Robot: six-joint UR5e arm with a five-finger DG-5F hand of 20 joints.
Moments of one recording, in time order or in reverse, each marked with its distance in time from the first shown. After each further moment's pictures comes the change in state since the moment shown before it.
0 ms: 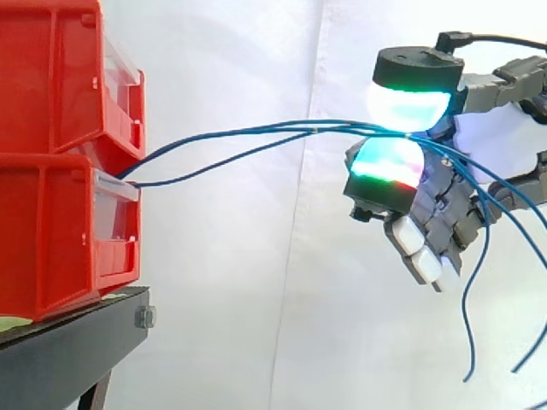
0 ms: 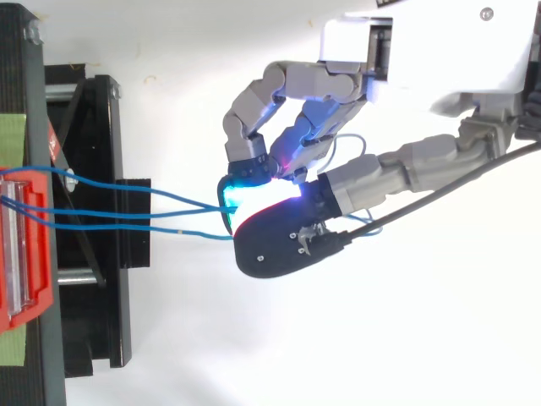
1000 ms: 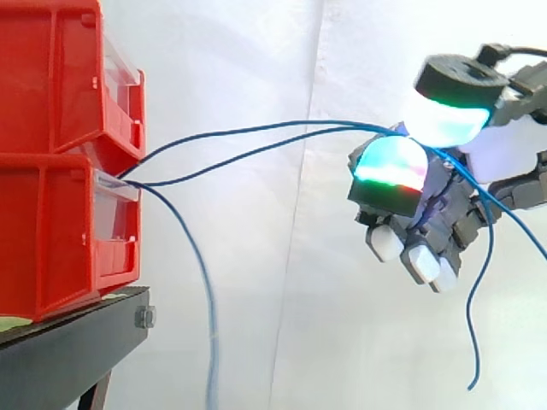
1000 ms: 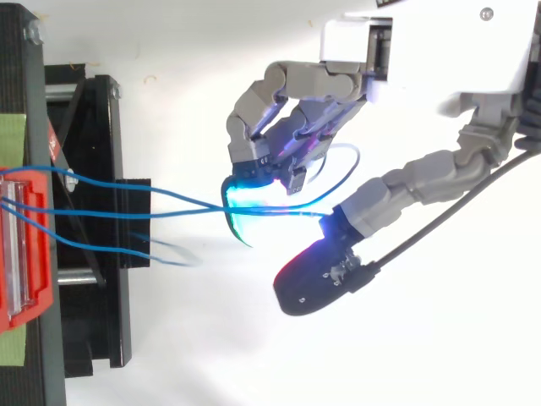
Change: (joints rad) arm 0.000 0.000 0.000 0.000 0.000 0.000
